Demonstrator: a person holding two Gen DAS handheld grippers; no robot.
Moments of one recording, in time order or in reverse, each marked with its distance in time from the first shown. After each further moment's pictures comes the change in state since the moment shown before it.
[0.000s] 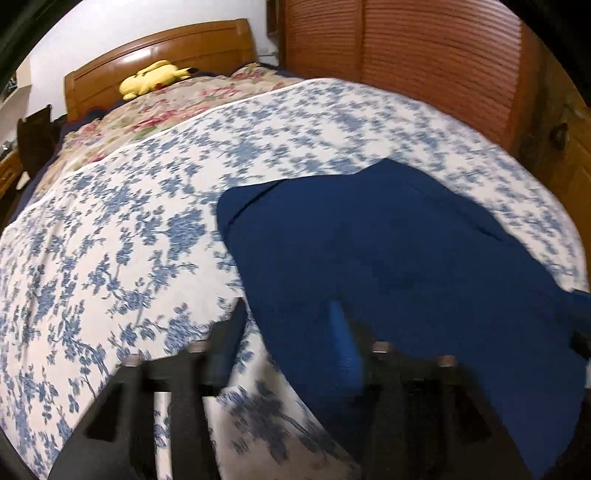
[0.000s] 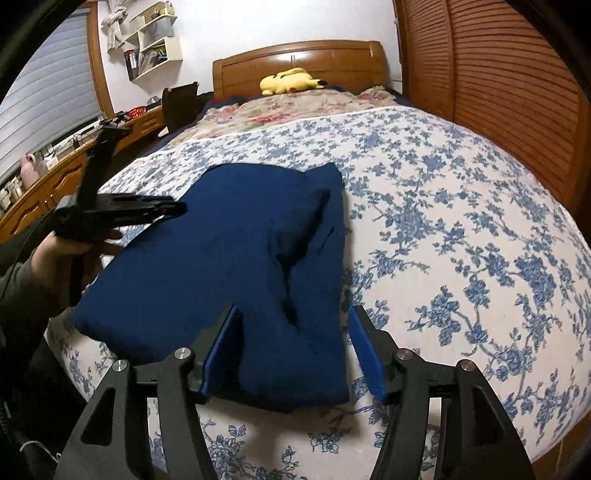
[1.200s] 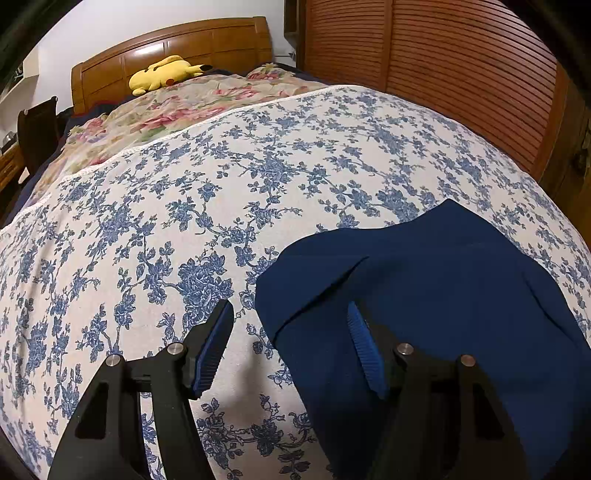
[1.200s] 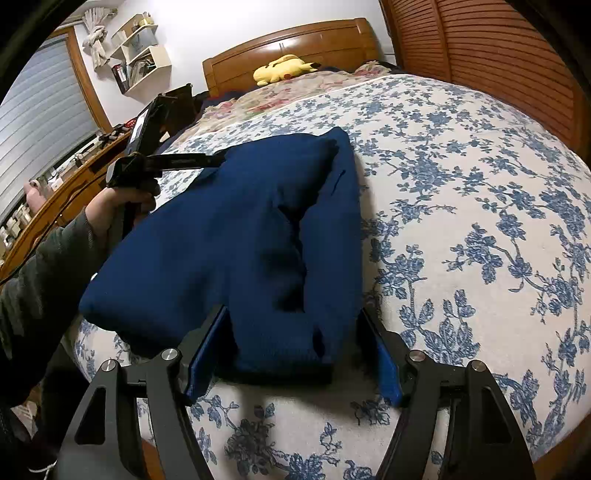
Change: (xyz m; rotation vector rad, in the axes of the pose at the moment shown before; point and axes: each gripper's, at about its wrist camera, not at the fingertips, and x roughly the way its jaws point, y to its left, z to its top) left arm 0.048 0.038 0.052 -0.048 -0.012 0.000; right arm 0.012 -0.006 -0.022 0.141 0.028 0.090
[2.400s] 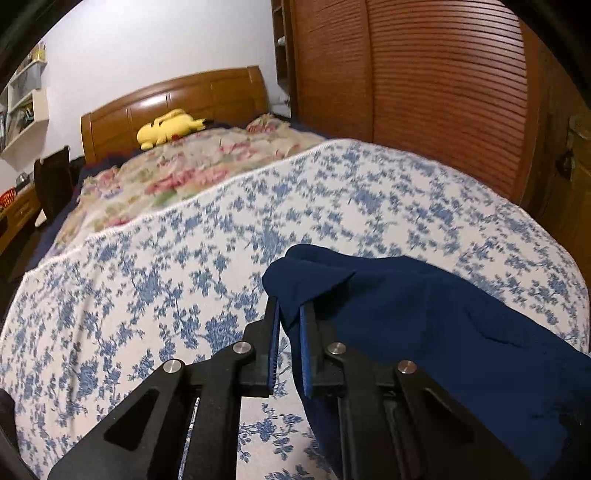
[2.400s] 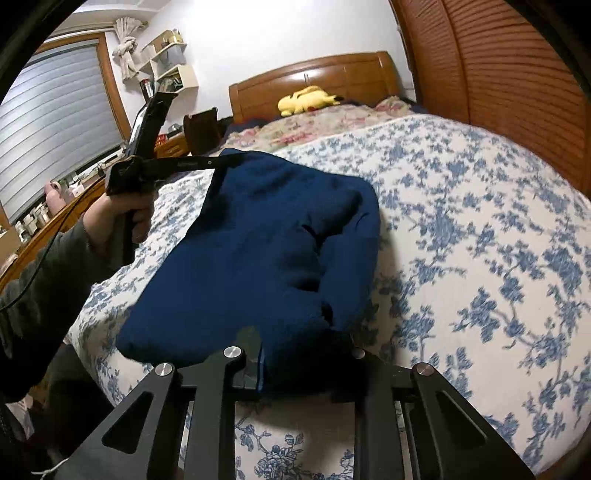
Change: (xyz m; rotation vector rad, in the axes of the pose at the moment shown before) left arm -0.095 -0.028 0.028 0.070 -0.185 0.043; right arm -0.016 0.012 0.013 -0.074 -0.144 0.031
